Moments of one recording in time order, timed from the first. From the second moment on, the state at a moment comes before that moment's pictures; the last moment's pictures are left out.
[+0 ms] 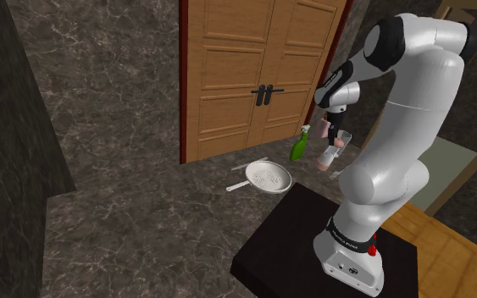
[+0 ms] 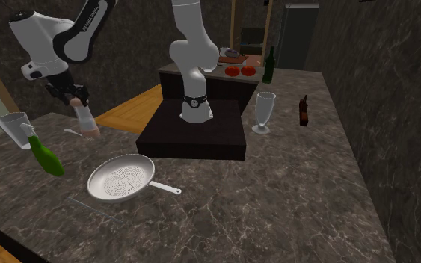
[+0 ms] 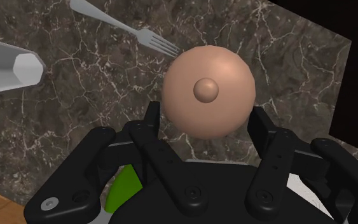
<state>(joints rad) -0.54 0.16 -0.55 -2.21 -0.27 2.28 -0.95</state>
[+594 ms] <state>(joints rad) -0.56 0.26 -0.54 -2.23 -0.24 2.39 -0.96</state>
